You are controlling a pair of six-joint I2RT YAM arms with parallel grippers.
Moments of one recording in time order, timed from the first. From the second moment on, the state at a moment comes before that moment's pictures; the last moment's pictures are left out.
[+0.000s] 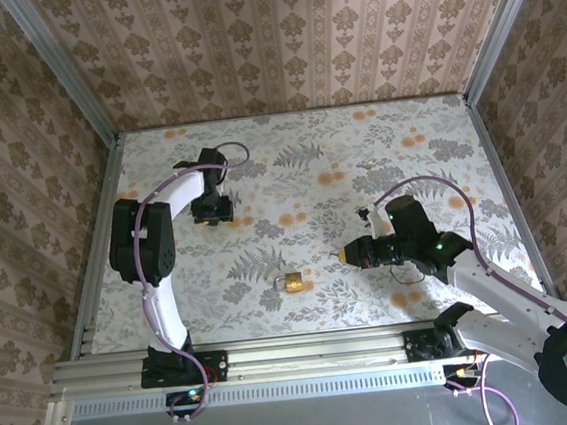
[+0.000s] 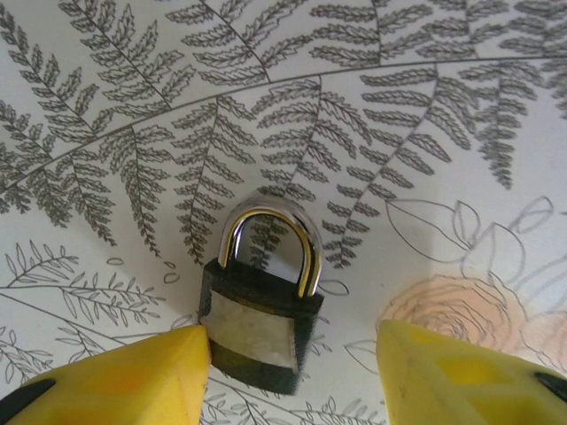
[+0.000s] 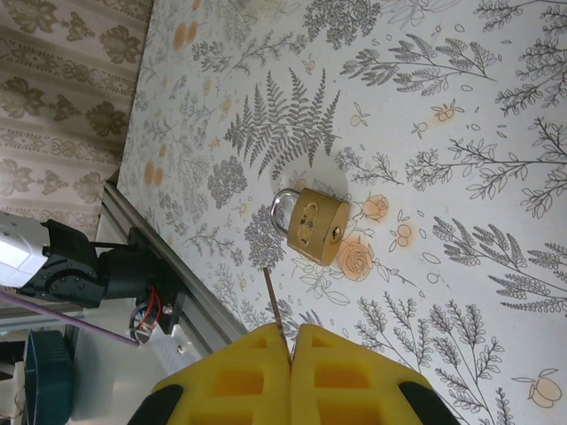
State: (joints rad) left arm -0.31 1.99 1.41 -0.87 -0.09 -0.21; right arm 0.46 0.94 0.55 -0.35 -0.59 0.58
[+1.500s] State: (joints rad) left arm -0.28 1.59 0.98 -0.14 0.50 -0.59; right arm 0.46 0.89 0.55 -0.29 -0.58 0.62
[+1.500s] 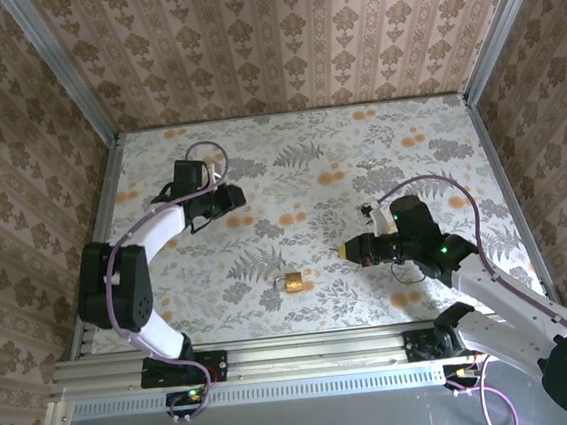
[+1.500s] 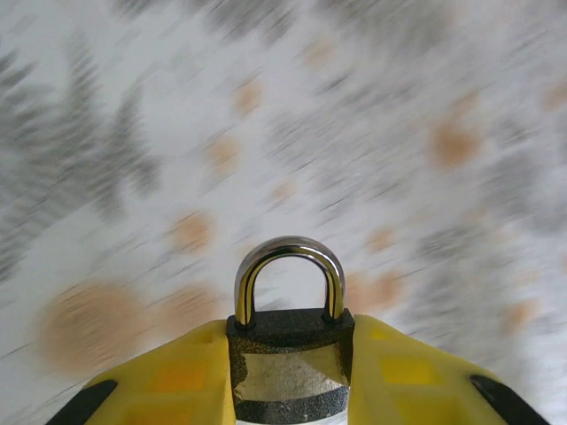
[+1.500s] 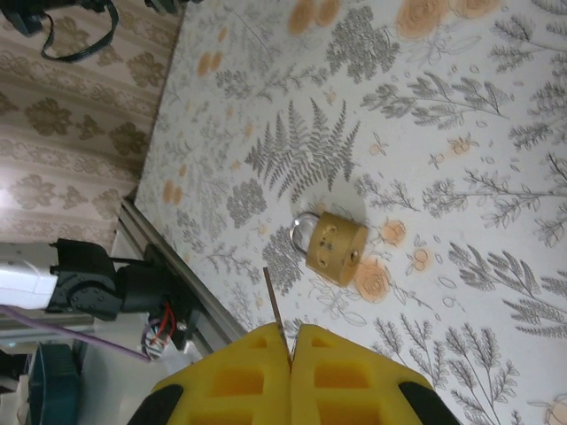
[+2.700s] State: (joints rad) left arm -0.60 1.85 0.68 0.89 0.58 -1.15; right arm 0.48 0.97 0.60 -0.11 -0.45 0.84
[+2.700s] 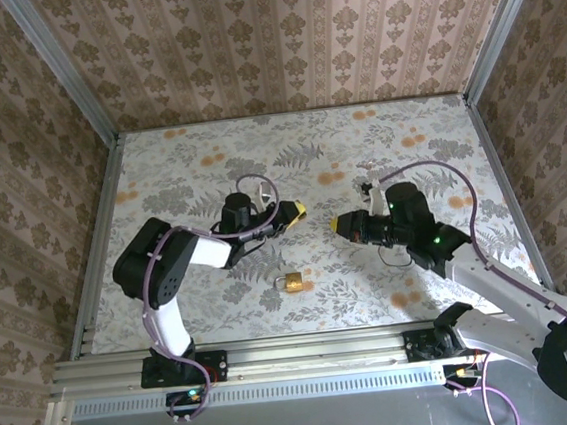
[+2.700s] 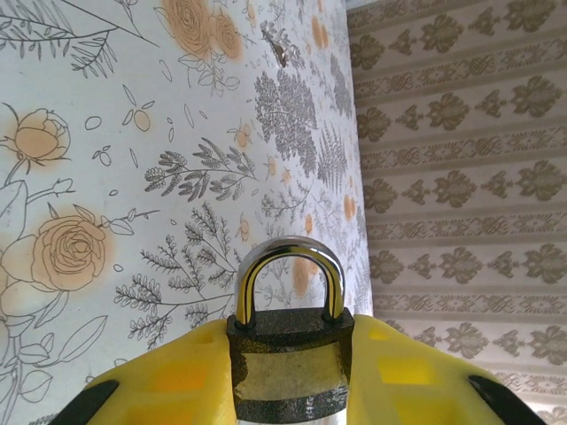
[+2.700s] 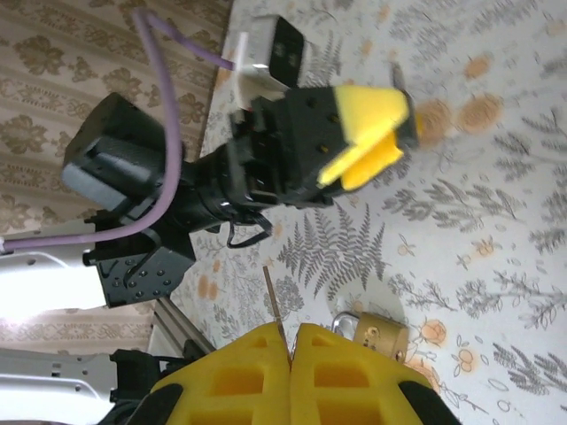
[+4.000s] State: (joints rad) left arm -0.52 1.59 1.53 1.17 0.66 -1.17; right arm 0.46 1.60 1.31 1.15 -0.55 1.72
